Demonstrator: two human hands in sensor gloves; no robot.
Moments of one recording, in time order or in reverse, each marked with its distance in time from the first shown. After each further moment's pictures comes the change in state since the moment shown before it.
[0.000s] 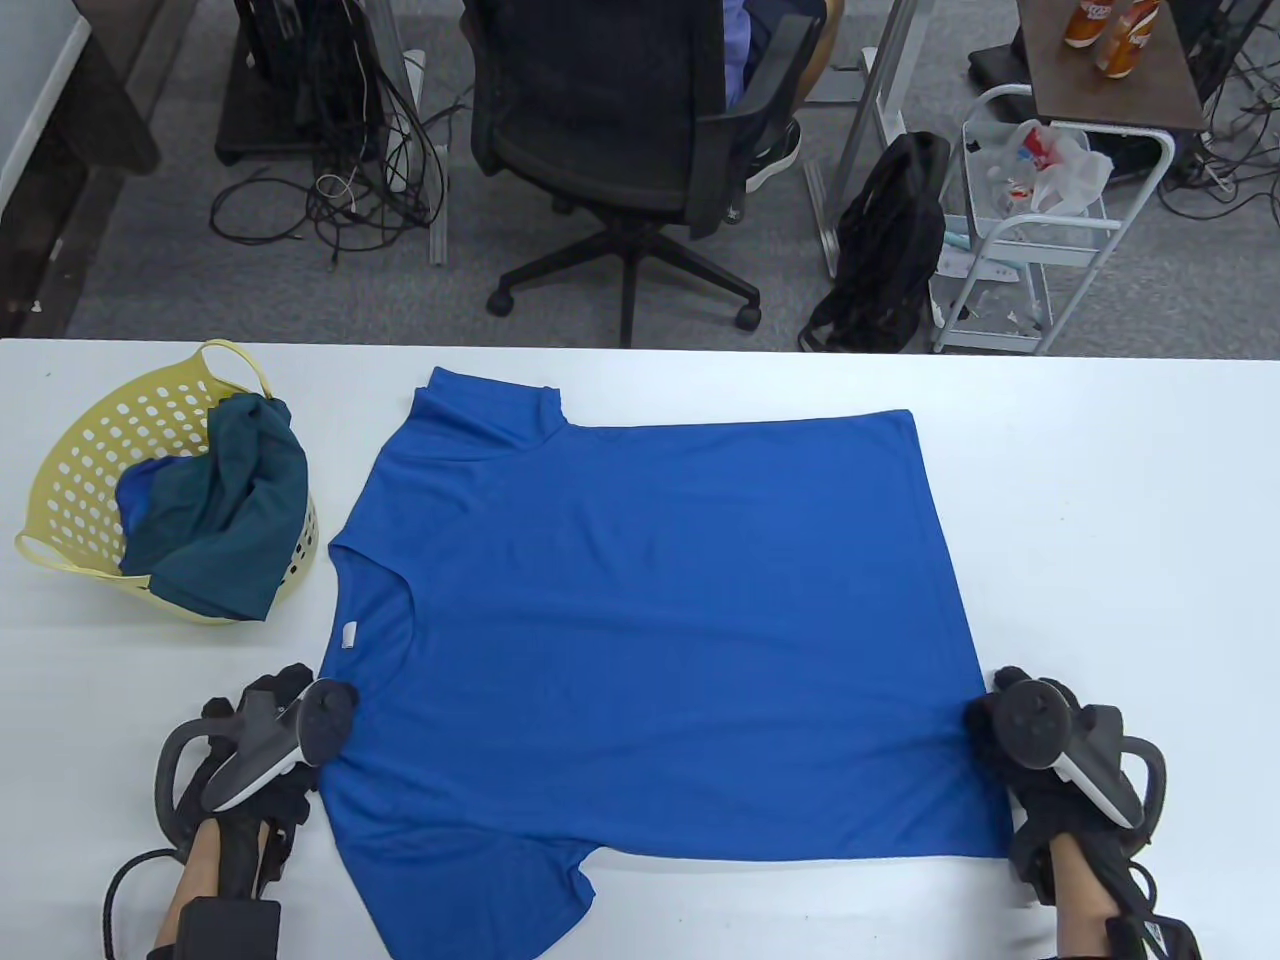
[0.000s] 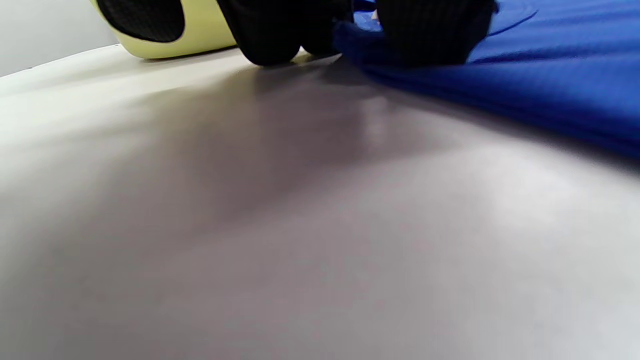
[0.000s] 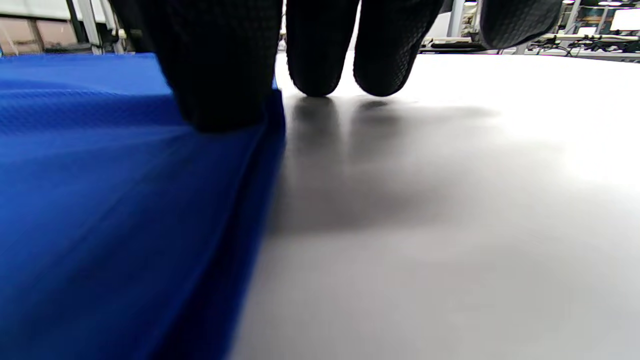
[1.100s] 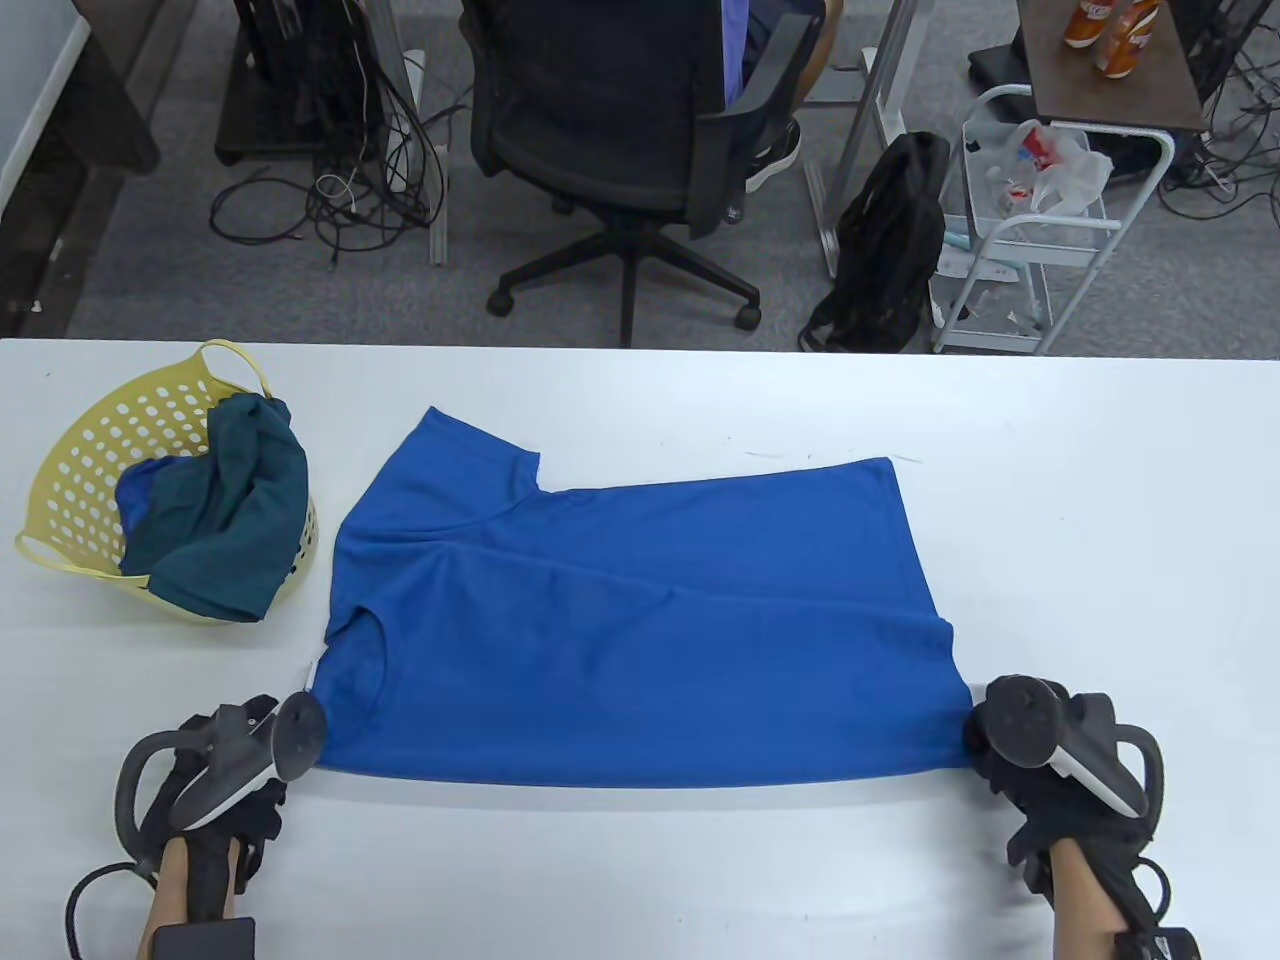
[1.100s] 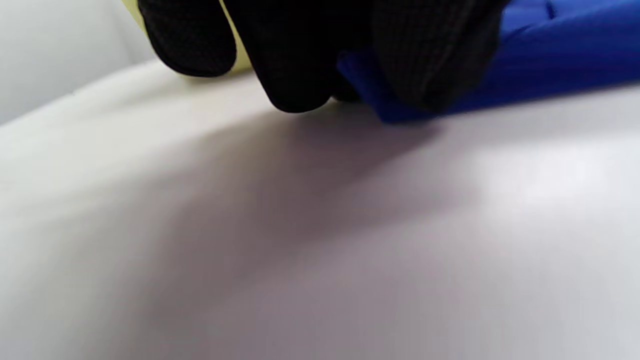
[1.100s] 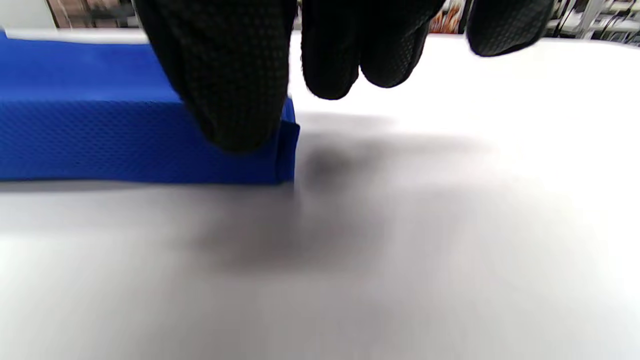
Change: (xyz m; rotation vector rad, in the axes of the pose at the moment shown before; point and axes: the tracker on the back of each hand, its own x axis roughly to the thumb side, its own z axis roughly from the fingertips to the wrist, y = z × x) left_hand -0.018 0.005 0.016 -0.025 0.016 -0.095; right_hand 0.019 -0.017 0.008 0.182 -0.092 0.082
